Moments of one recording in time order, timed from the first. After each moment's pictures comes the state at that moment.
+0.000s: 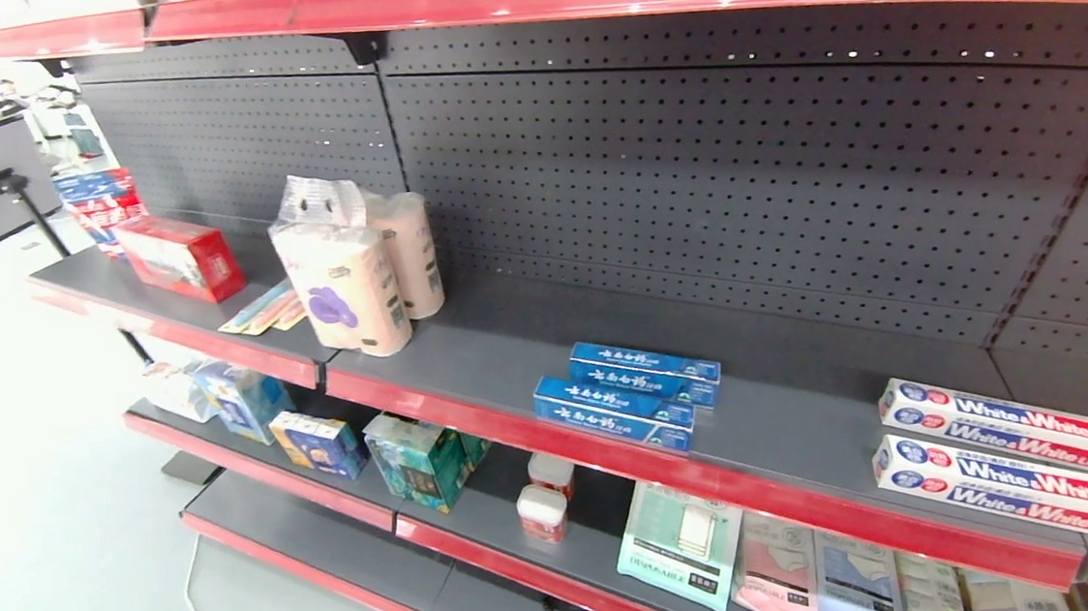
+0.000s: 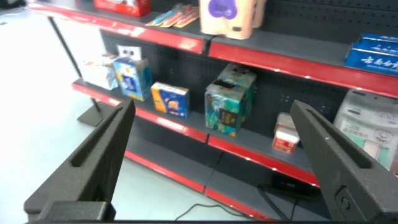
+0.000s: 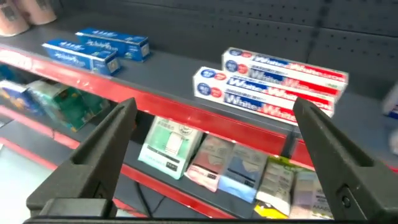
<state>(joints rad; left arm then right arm) 0.00 0.00 0.00 0.00 0.03 0.01 0.00 0.00 0.00 0.00 -0.01 0.00</state>
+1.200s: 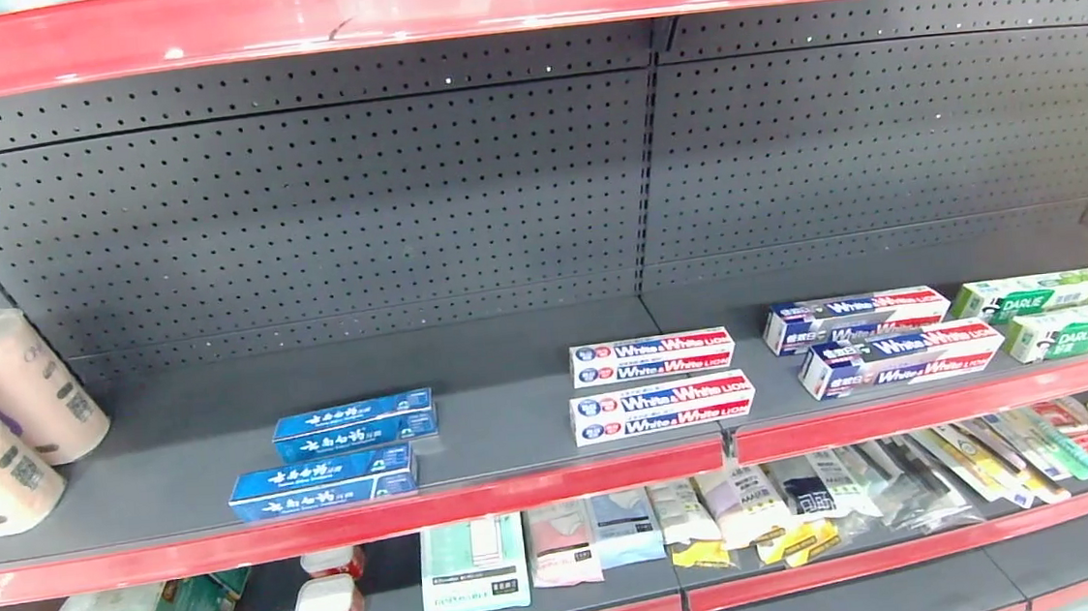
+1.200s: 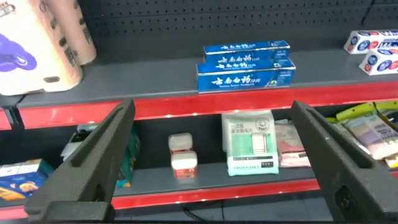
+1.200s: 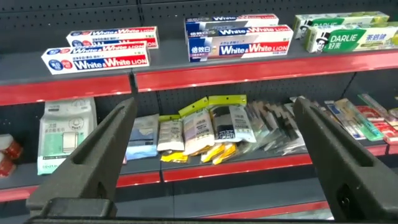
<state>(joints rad) 0.00 0.02 0.00 0.00 0.03 0.01 0.00 0.00 0.00 0.00 -0.01 0.00</state>
